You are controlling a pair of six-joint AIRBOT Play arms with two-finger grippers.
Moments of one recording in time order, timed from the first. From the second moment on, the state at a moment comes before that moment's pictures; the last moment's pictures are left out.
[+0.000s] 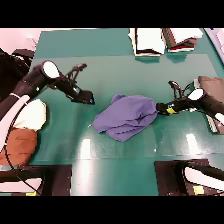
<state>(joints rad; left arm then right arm) -0.34 -1.46 1.28 1.05 -1.20 -1.41 -0.06 -1.24 0.75 -1.04 0.96 1.33</state>
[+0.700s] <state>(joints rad) -0.50 -1.49 1.11 0.94 -0.92 -1.34 -0.07 -1.19 0.75 -1.02 1.03 1.33</state>
